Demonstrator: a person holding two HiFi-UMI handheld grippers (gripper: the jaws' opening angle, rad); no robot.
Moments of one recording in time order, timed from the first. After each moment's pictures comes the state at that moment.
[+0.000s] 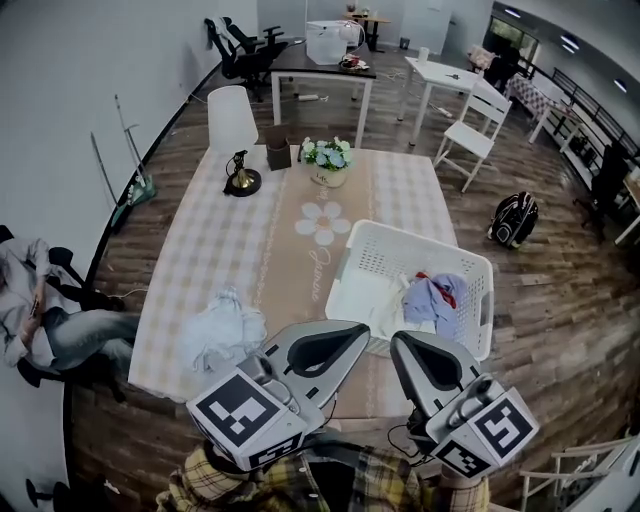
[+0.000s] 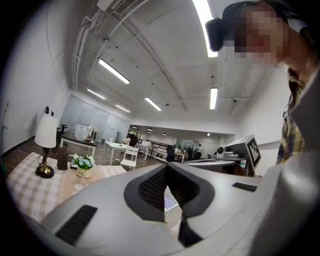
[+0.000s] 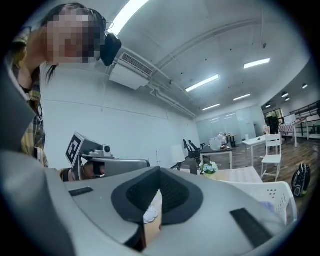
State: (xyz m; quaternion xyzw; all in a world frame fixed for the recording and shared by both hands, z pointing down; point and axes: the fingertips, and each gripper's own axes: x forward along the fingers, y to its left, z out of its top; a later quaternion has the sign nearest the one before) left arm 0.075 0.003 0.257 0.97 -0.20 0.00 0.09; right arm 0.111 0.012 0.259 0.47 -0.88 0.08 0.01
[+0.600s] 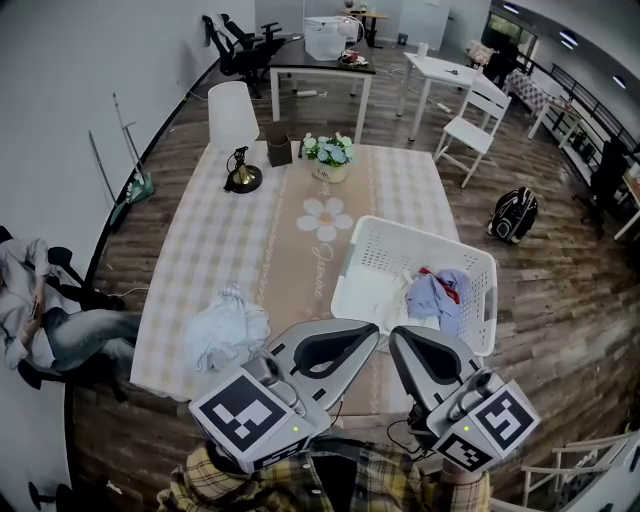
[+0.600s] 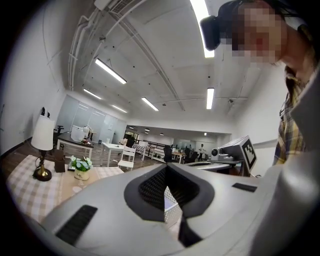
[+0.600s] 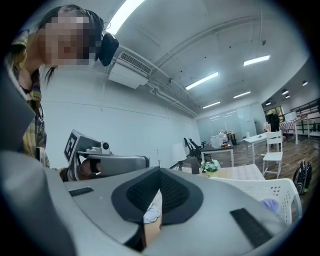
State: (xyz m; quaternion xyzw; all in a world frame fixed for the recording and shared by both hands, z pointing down) left arm 0.074 0.011 0.250 0.98 -0.19 0.01 0.11; right arm 0.101 0.008 0.262 0.46 -0.88 0.09 0.01
